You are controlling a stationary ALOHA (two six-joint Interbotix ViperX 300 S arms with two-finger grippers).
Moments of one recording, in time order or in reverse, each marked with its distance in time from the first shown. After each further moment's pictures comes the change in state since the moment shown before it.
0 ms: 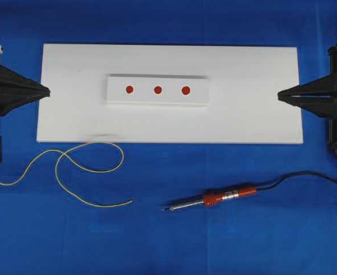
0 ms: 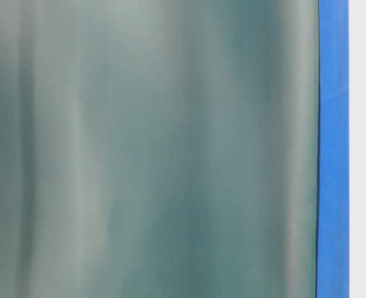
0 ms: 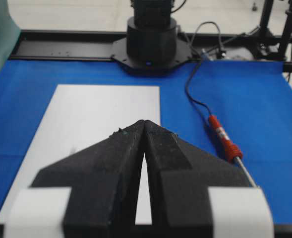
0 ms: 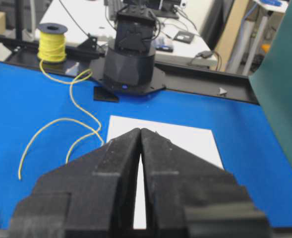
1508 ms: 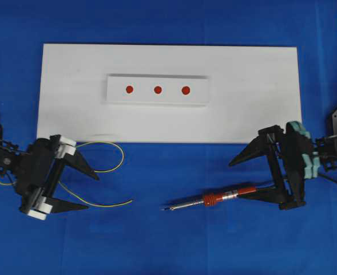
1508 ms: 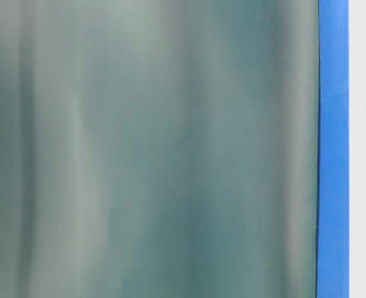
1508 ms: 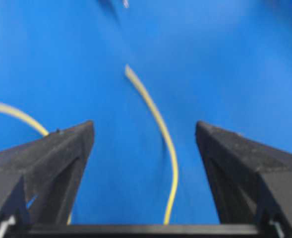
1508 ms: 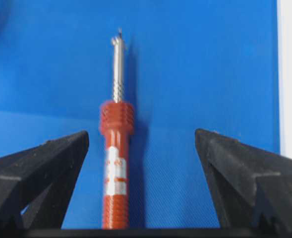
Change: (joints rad) left arm -0.388 0.945 -0.008 0.000 -0.446 -0.101; right arm 0.364 0.848 0.041 0.164 -0.422 0.252
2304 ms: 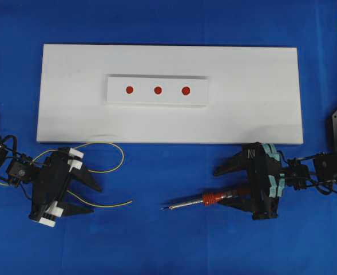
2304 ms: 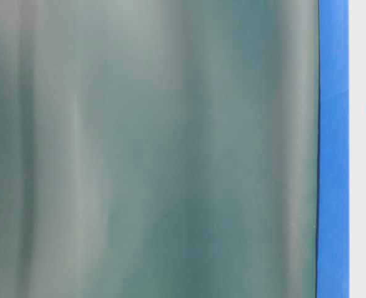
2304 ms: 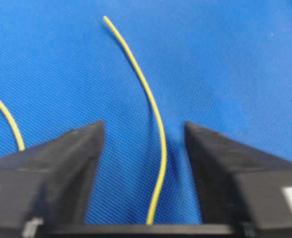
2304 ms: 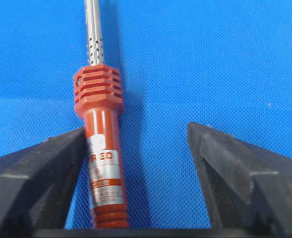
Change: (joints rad) left arm -0.037 0.195 -0.040 -0.003 -0.101 -0.066; right arm 0.092 0.333 -0.114 0.147 -0.100 -0.012
